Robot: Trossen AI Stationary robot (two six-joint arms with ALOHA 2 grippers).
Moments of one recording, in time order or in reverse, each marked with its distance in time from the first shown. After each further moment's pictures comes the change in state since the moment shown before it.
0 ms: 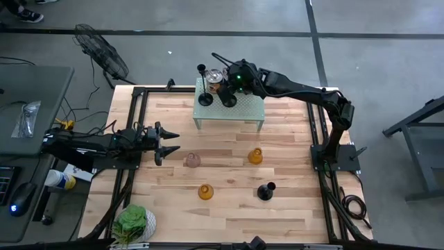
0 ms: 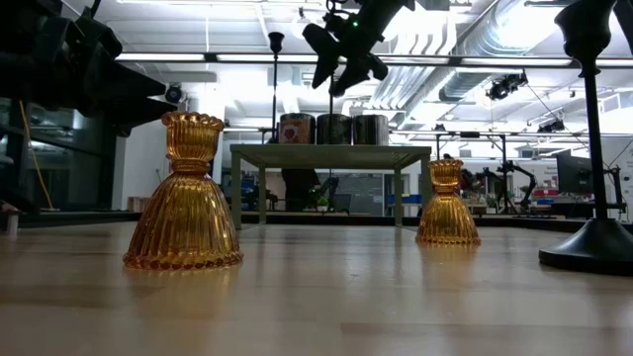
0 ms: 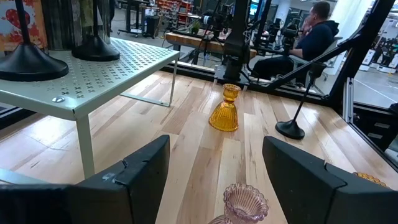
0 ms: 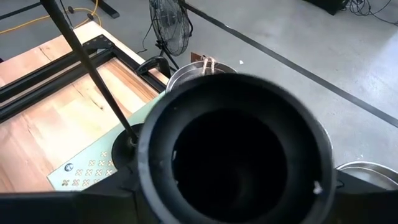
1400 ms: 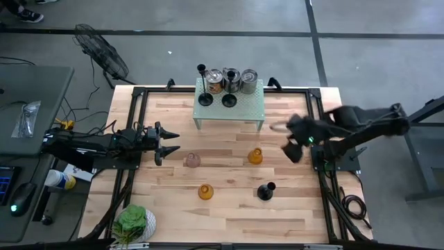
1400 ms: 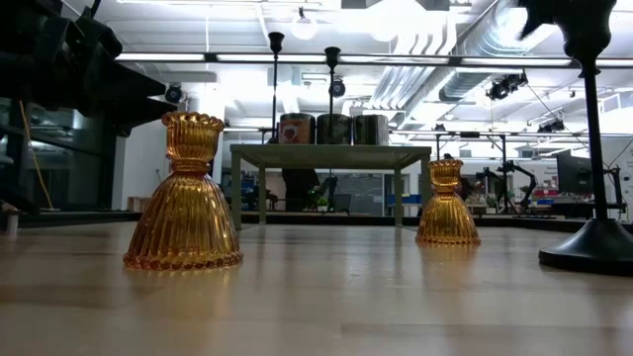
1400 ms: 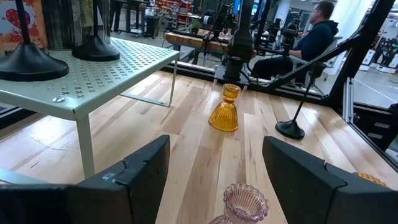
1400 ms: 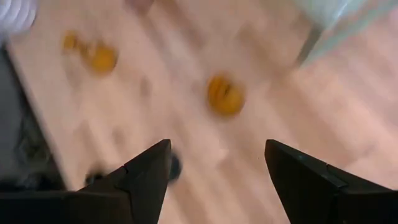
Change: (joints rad) left arm 0.000 0.000 0.000 0.000 0.000 0.000; right arm 0.580 -0.731 -0.473 -0.654 -0.185 0.537
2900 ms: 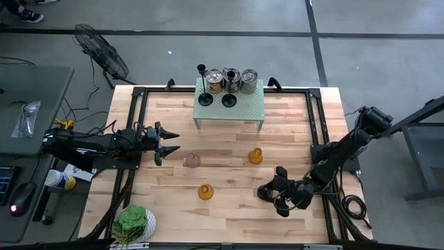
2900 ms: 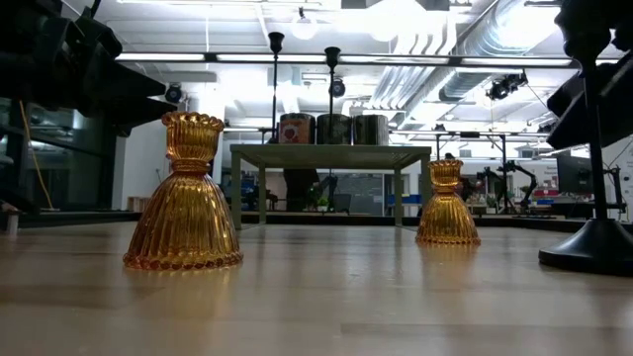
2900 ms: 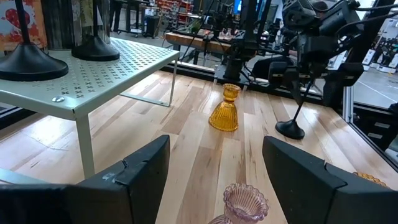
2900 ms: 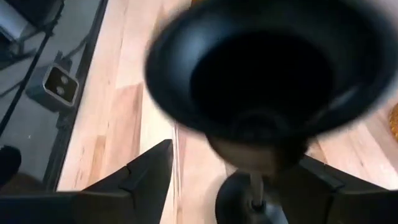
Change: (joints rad) left arm 0.000 0.000 0.000 0.000 0.000 0.000; right arm 0.576 0.310 -0.713 1.322 0.395 -0.037
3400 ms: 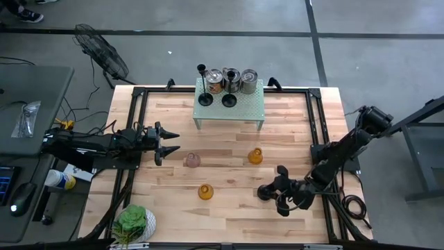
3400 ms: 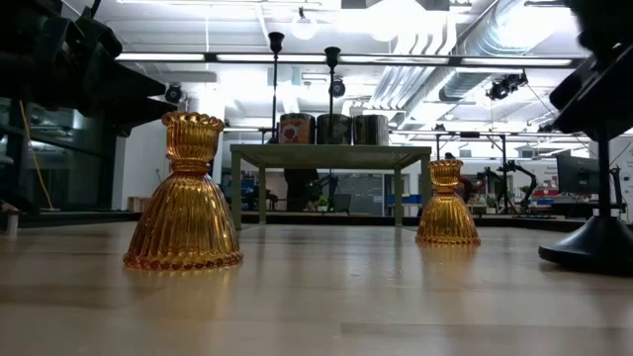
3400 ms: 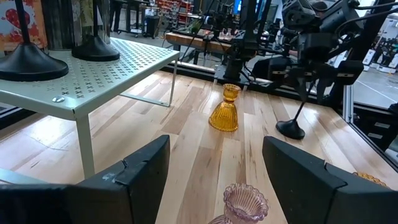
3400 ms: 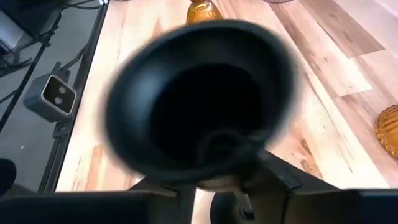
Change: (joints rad) left arm 0.000 0.000 0.000 0.000 0.000 0.000; right arm 0.018 -0.014 -0.007 0.007 0.054 0.000
